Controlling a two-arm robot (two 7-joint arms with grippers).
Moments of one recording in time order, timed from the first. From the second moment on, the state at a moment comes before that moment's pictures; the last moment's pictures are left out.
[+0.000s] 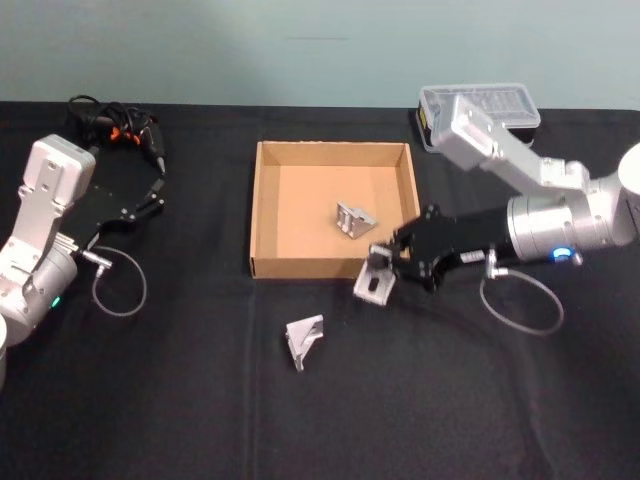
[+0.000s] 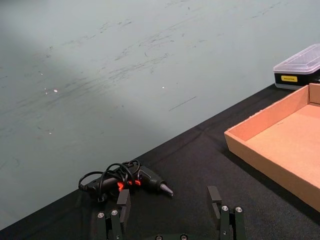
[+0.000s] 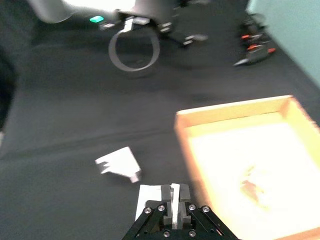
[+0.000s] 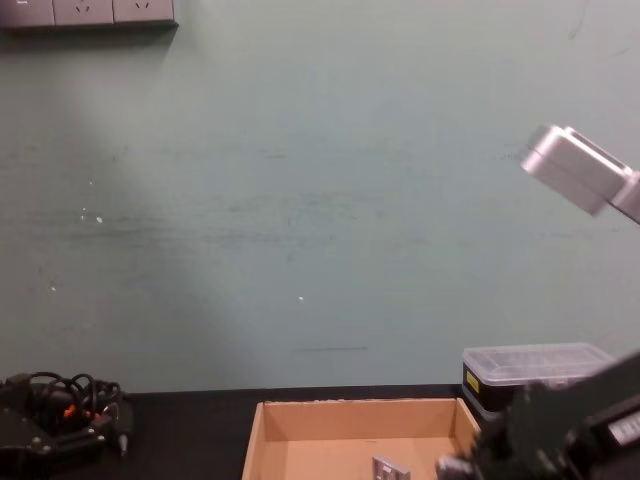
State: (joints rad) left arm -0.20 0.60 0.45 -1.41 -0.25 -0.12 0.03; right arm 0.68 0.68 -0.80 -1.46 0.36 0.29 0.90
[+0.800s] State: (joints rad) left arm -0.20 0.60 0.45 -1.41 -0.25 -0.12 0.03; right arm 0.81 0.37 -0.72 -1.02 0.35 0.35 0.68
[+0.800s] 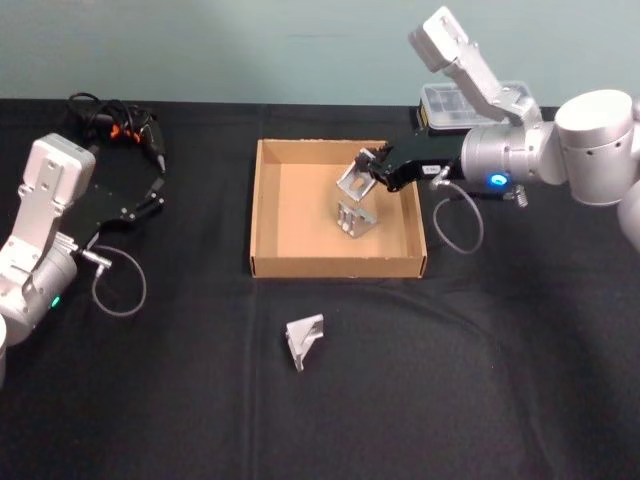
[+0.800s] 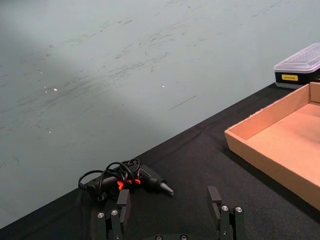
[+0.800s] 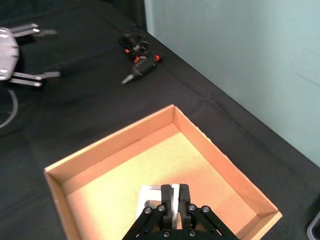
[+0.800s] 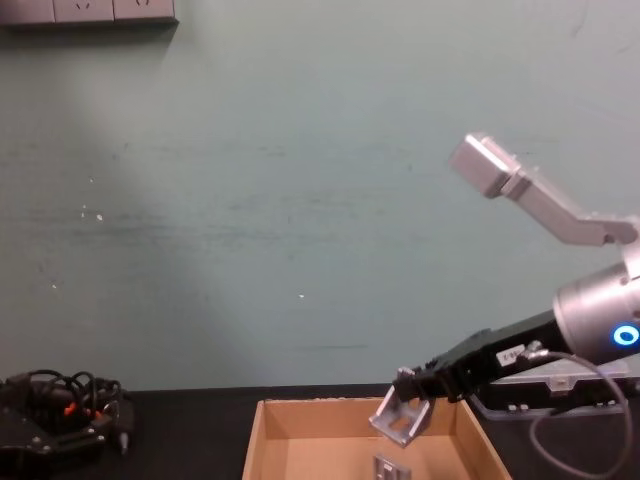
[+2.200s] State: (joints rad) left arm -0.20 0.60 0.45 -1.41 -0.25 -0.12 0.03; right arm 0.82 0.30 -0.69 -0.93 0.30 0.37 0.61
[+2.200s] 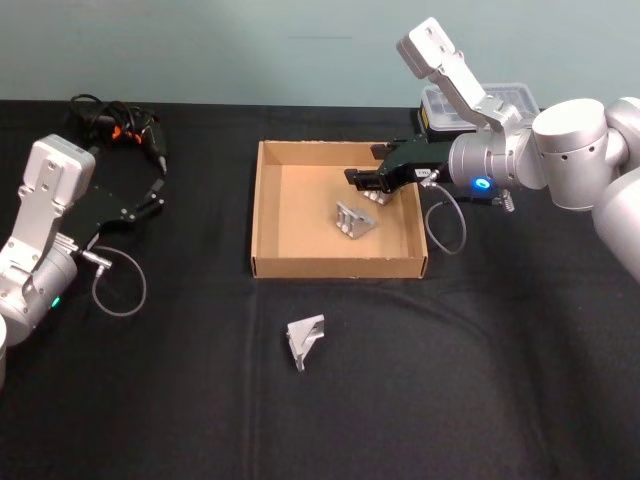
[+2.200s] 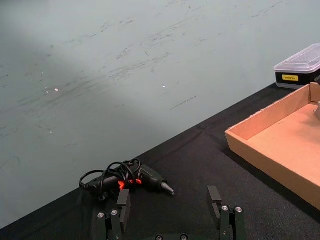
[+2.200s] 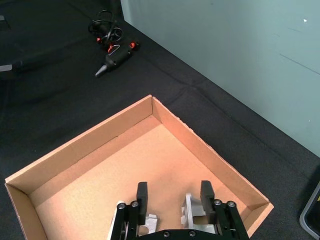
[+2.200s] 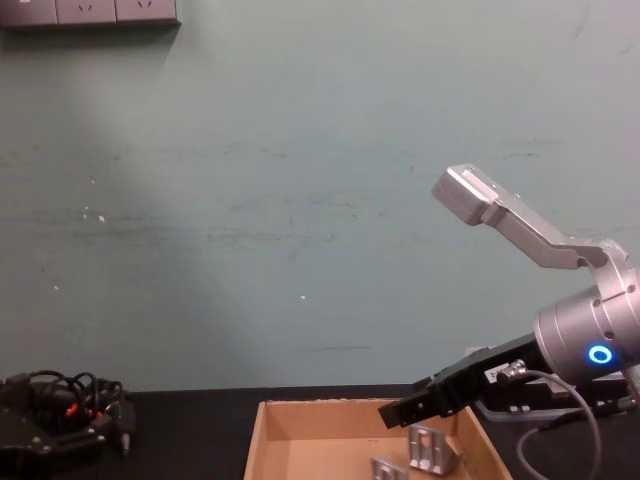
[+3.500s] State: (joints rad) left arm -0.20 0.60 0.45 -1.41 -0.25 -0.12 0.03; right arm 0.64 0.52 -0.68 -1.32 0.42 0.36 0.81
